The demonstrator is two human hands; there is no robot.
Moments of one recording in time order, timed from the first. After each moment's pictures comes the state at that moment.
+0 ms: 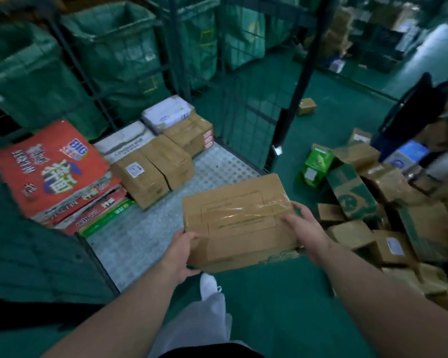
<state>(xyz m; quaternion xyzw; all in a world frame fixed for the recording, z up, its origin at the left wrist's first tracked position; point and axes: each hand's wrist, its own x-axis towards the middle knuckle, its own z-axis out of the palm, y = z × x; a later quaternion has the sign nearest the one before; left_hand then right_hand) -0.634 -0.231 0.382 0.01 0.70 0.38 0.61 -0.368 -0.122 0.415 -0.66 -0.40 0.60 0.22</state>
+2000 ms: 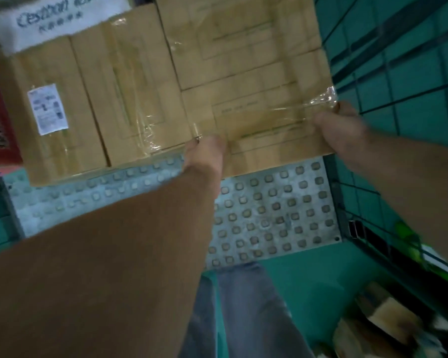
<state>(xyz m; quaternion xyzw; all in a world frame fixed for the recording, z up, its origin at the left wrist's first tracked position) -0.858 0.440 -0.065 -0.31 0.78 0.36 0.40 -0.728 0.650 -0.056 -0.61 -0.58 0.53 -0.12</state>
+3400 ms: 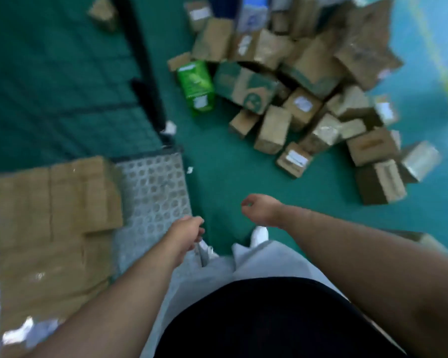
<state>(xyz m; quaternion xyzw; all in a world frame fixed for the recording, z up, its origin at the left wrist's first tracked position) -0.613 0.182 0.276 0.41 0.64 -0.15 0.64 -0.418 0.098 0.310 -0.80 -0.30 0.52 -0.03</state>
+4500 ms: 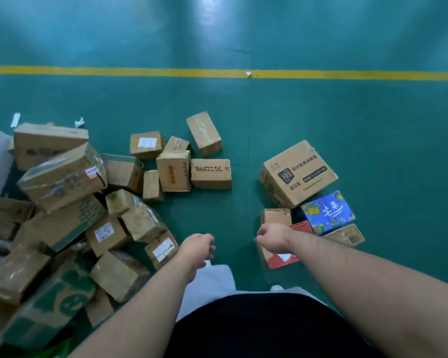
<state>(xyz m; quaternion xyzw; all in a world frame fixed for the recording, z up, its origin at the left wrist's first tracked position) 0.002 -0.199 0.306 0.74 0.24 -0.46 0.42 -0.052 -0.420 0.301 -0.81 0.25 0.45 0.30</state>
